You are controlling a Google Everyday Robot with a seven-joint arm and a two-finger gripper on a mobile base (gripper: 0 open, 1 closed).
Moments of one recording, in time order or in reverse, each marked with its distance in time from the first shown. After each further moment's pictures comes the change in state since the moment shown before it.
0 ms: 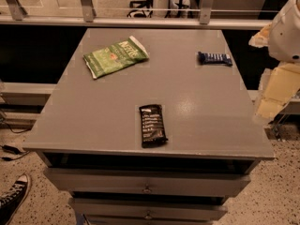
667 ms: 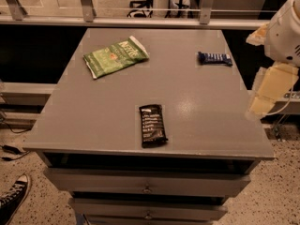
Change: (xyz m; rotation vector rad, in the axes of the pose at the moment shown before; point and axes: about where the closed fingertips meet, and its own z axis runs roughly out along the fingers) arm -0.004 -0.010 0.008 0.031 -0.040 0.007
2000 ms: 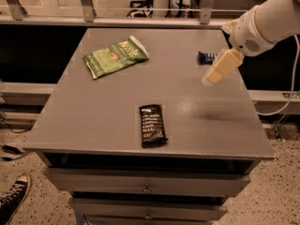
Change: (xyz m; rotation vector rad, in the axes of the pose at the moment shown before) arm -0.043 -0.118 0.086 0.129 -0.324 0.143
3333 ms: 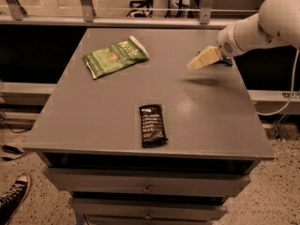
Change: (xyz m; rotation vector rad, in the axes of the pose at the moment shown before) arm 0.023 -0.093 0.103 0.115 -0.129 0.286
